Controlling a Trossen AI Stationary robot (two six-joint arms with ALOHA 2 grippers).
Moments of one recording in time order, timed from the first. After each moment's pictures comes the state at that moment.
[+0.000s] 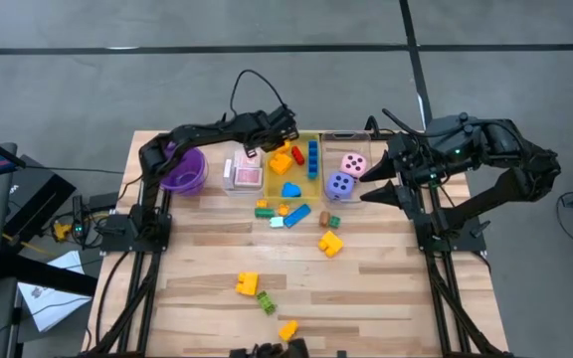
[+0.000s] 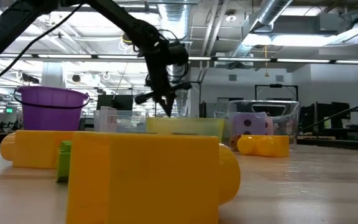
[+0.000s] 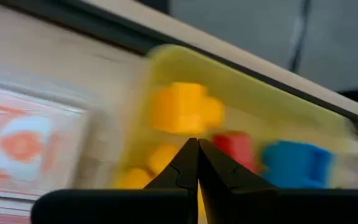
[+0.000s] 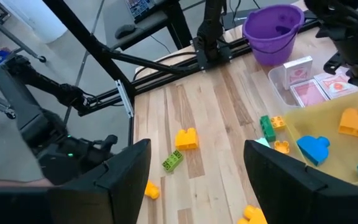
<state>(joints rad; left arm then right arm) 0.53 2.06 1.65 -0.65 -0.28 -1.27 0.12 1.26 1.87 -1.13 0.00 0.43</state>
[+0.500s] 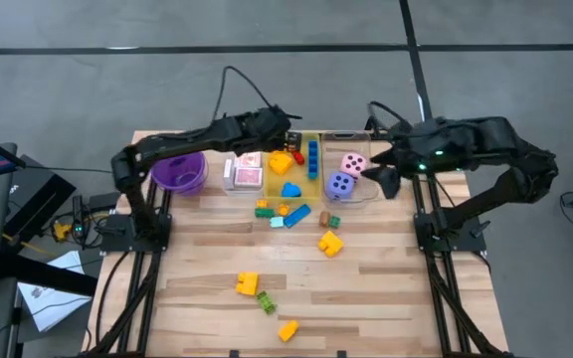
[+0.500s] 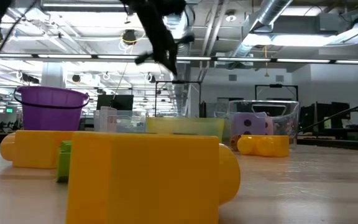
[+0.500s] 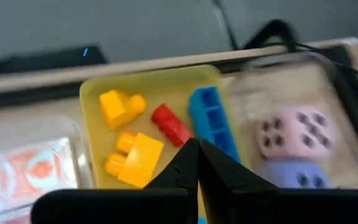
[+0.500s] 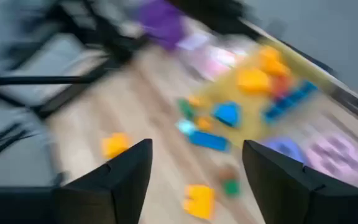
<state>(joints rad) 0.37 1.81 1.65 -0.69 -0.38 -0.83 0.06 1.27 1.87 -1.32 0.27 0.63</state>
